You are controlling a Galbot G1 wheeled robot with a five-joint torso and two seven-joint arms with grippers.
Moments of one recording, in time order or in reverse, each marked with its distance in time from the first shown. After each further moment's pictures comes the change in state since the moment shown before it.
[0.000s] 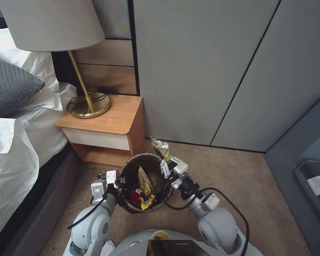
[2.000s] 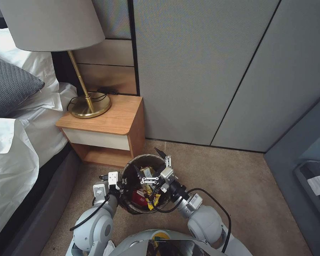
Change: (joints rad) left arm 0.007 -0.007 0.012 0.004 0.015 -0.016 0.009; right arm 0.036 0.036 -0.032 -0.084 -0.049 0.018 -0.005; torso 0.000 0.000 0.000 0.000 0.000
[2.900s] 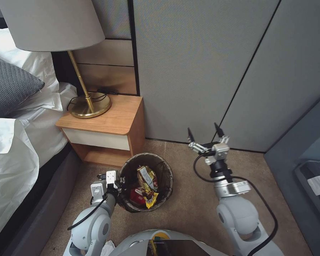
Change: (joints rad) left arm -0.003 0.011 -0.027 0.004 -0.008 -0.013 0.013; right arm -0.068 0.075 0.407 0.162 0.044 -0.007 0.233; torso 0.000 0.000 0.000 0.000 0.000
